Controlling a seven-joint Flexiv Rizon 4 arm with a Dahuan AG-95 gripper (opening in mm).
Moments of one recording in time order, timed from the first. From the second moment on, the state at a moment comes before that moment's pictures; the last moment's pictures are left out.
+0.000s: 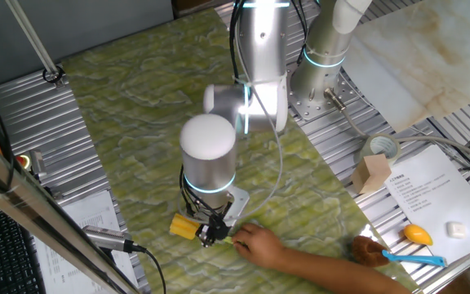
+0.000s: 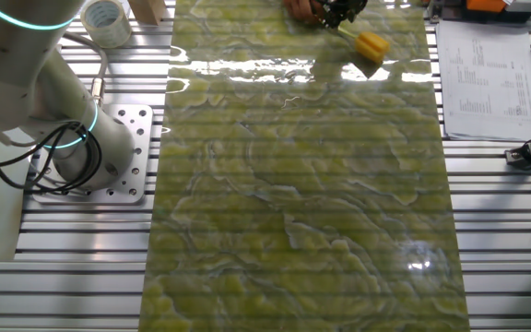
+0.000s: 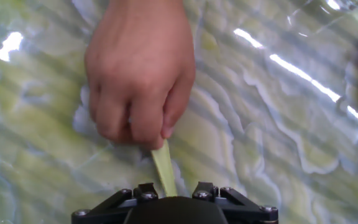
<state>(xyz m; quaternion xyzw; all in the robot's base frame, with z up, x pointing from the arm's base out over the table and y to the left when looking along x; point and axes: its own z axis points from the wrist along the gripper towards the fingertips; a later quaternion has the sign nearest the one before) 0.534 0.317 0.028 -0.88 0.47 0.00 0.05</state>
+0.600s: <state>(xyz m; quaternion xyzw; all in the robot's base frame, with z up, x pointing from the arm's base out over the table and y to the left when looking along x) 0.530 0.316 0.025 -0.88 0.46 0.01 0.05</state>
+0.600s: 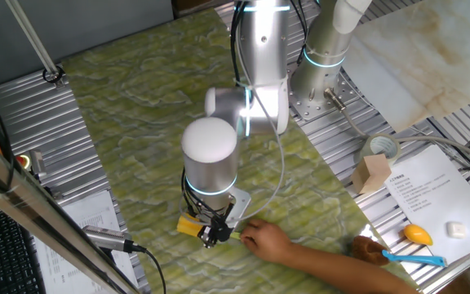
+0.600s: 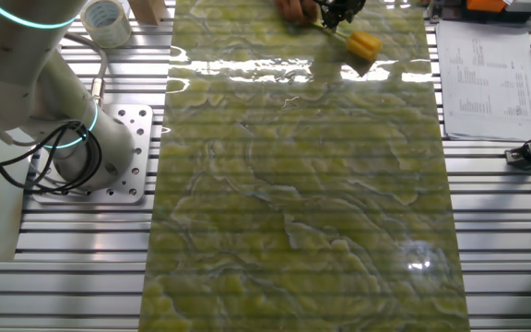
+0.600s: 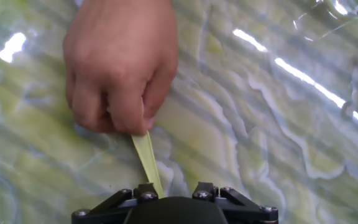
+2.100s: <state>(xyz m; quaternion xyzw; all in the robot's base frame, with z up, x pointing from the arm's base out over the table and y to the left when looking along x) 0.501 0.311 0.016 -0.89 0.45 0.02 0.05</state>
